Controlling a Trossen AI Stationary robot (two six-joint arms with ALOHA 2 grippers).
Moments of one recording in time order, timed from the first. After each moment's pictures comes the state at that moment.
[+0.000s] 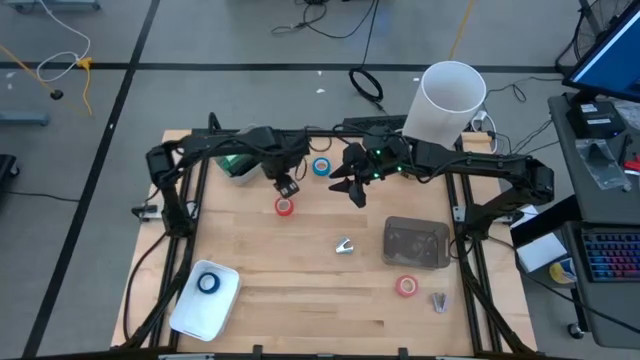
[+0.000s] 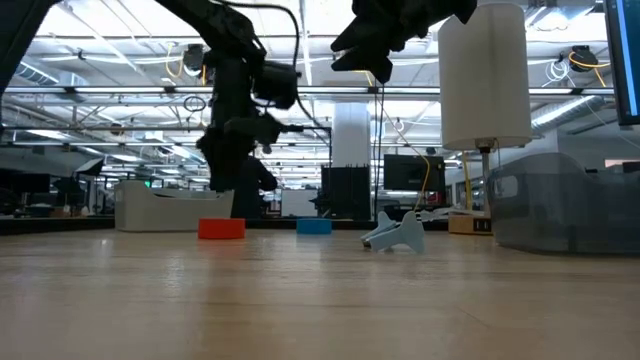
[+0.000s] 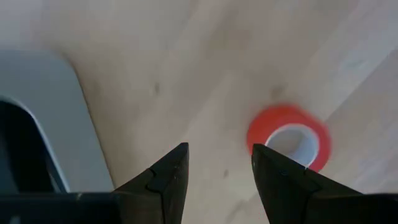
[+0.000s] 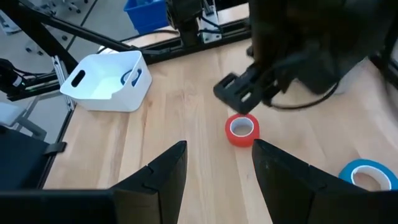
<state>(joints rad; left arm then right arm) 0.44 1.83 1.38 -1.08 0.00 -0.16 -0.26 1.46 1.23 -0.29 -0.32 0.13</state>
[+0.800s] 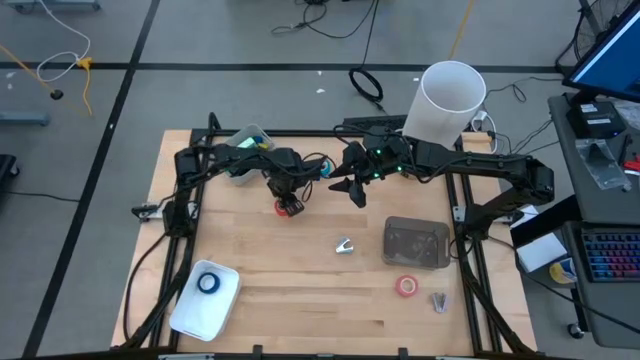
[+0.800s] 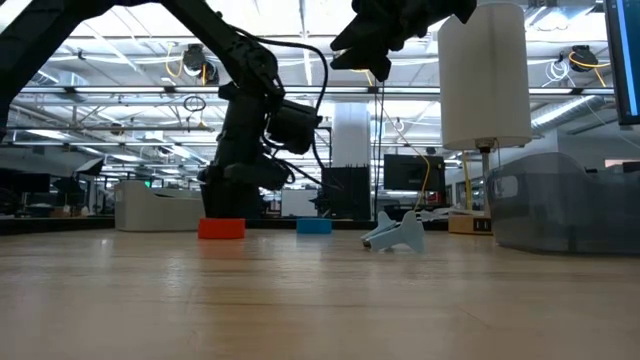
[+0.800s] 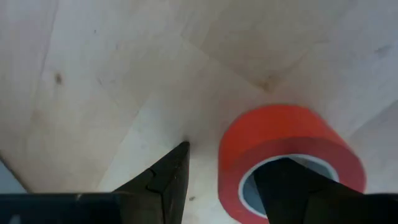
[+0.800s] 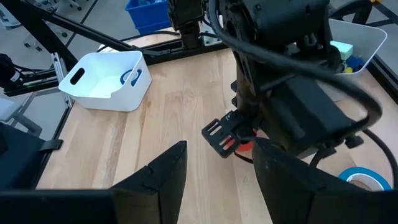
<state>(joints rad) 0.33 2.04 1.38 -1.10 0.02 -0.26 -0.26 1.46 1.23 -0.29 -0.31 0.09</state>
